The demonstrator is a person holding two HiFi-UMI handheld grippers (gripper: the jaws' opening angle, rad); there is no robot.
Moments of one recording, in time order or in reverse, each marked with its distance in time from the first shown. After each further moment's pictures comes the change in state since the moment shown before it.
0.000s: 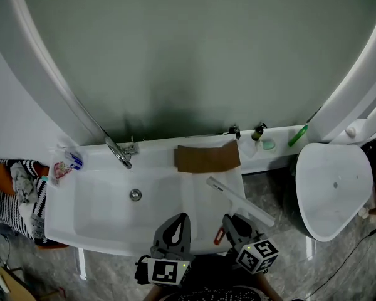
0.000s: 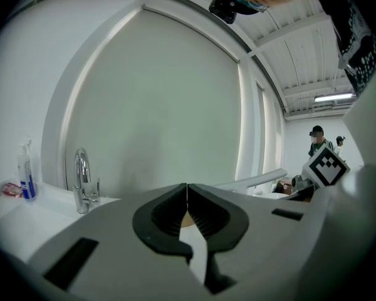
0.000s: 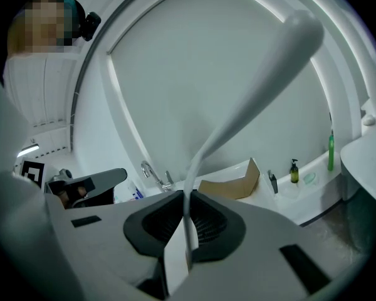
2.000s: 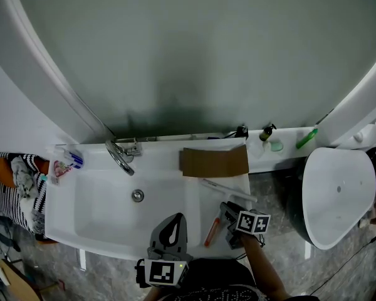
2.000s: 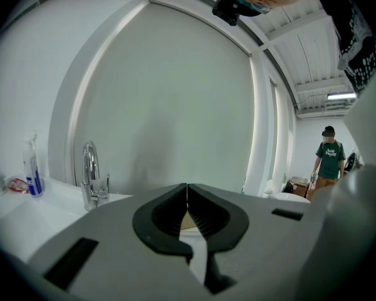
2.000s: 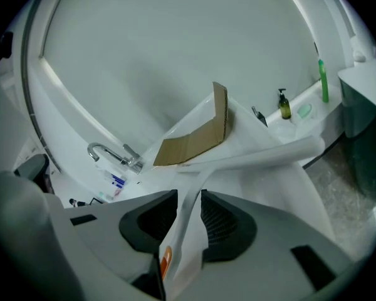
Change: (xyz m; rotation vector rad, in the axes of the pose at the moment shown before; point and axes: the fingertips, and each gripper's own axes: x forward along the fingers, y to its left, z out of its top) left arm 0.030 0.040 -0.006 -0.052 -0.011 0.073; right arm 0.118 -0.117 -0.102 0.338 0.357 -0.045
